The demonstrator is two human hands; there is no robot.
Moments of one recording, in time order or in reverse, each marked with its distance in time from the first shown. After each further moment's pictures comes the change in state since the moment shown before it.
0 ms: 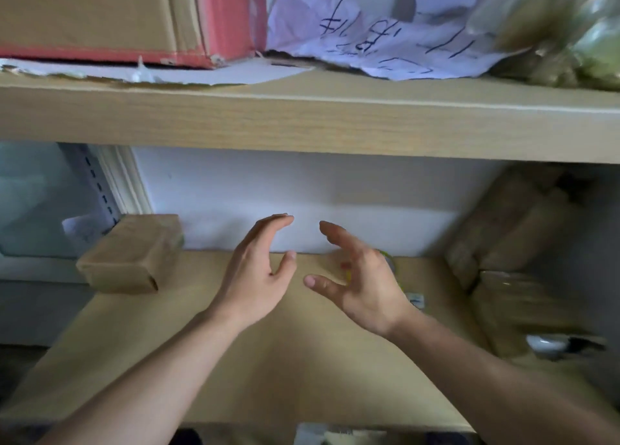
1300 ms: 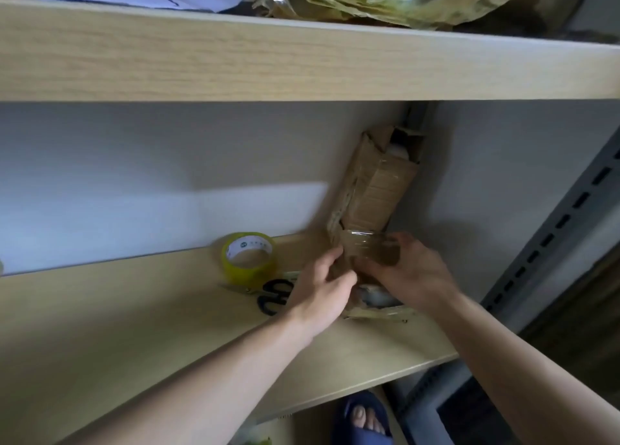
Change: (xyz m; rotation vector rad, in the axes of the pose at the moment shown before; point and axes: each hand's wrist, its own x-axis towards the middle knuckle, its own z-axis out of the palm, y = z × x) left_hand -0.013 0.156 0.212 -0.495 -0.608 -0.444; right_hand -0.096 0.116 -0.179 -0.327 0.156 0.786
